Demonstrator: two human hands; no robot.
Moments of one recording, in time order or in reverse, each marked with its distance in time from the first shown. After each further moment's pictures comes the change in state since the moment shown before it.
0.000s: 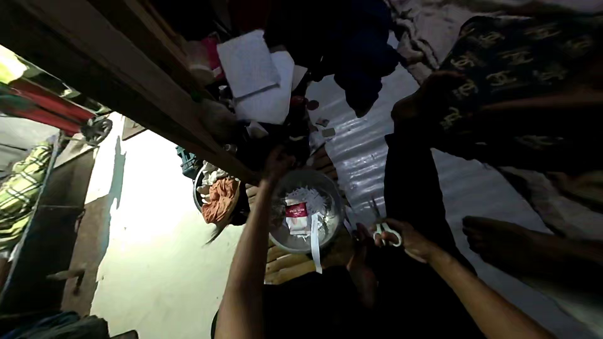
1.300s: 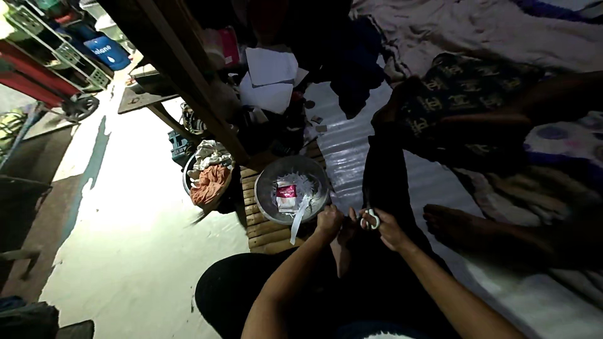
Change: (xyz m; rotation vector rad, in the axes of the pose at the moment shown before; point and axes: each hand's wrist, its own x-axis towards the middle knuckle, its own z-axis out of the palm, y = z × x) left_hand 0.009 -0.087 0.221 0.559 -0.299 0.161; right_hand -0.034 0.022 0.024 0.006 0.289 -0.182
